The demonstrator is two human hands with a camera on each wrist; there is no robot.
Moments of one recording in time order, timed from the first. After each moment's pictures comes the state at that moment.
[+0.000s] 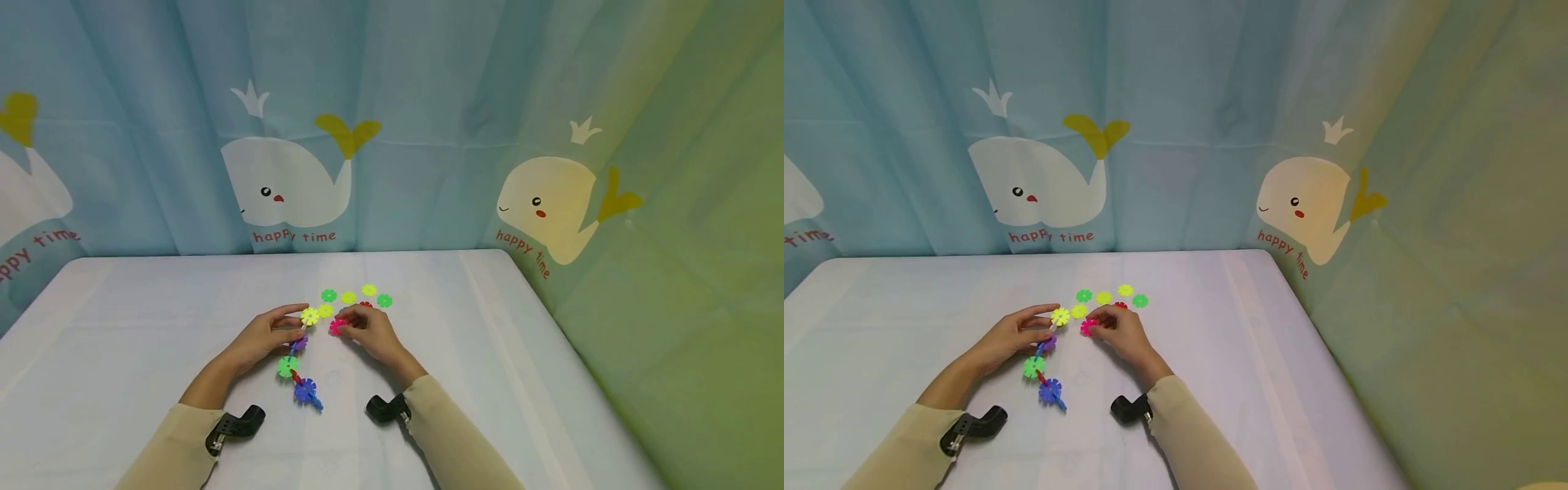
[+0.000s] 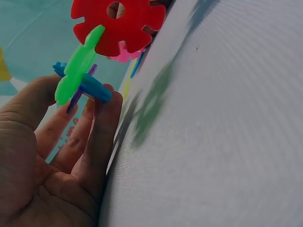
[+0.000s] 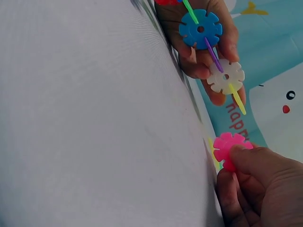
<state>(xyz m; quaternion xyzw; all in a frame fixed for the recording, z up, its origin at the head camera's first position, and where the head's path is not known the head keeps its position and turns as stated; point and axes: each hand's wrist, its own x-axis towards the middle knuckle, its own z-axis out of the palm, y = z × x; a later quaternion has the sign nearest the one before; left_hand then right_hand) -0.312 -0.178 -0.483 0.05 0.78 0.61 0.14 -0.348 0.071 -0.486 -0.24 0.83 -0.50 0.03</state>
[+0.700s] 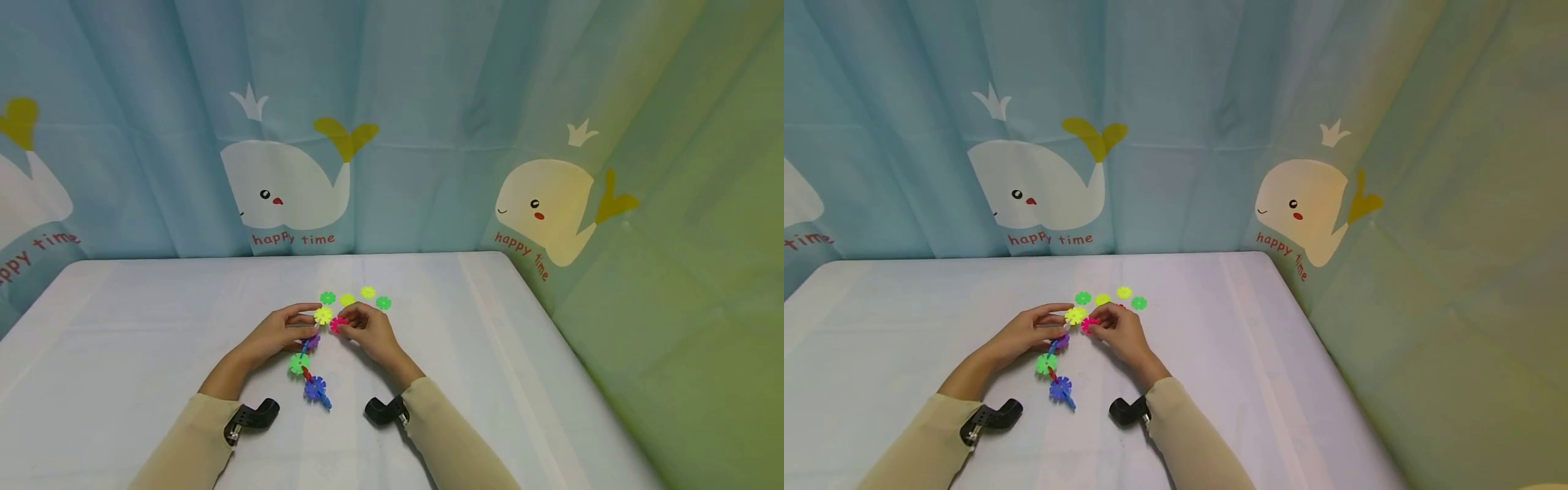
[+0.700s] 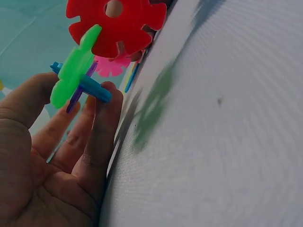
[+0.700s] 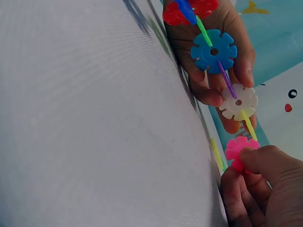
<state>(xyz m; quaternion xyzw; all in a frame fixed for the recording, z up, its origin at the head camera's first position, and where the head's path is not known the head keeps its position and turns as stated) -0.327 -0.158 -0.482 0.07 0.79 0.60 0.15 -0.351 0.068 -0.489 -0.23 0.80 -0.55 0.00</state>
